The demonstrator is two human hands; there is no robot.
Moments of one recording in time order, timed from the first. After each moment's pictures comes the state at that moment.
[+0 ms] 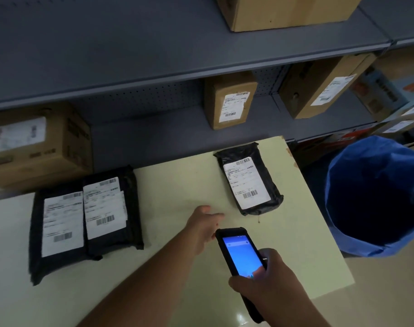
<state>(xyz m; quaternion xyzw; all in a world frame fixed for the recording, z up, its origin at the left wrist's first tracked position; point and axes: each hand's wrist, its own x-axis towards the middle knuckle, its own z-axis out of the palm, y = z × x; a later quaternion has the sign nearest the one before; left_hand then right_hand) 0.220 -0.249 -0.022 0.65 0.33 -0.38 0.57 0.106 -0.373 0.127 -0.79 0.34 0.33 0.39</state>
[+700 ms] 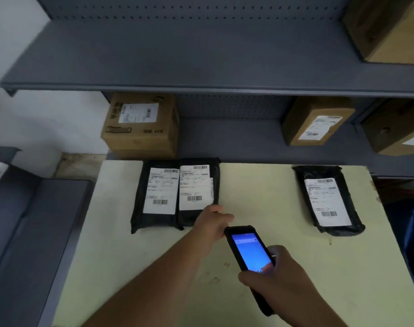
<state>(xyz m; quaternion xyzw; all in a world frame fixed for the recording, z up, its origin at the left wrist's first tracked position) 0.179 -0.062 0.022 0.59 0.37 -0.28 0.66 0.104 -0.221 0.156 -0.81 0.21 0.38 0.39</state>
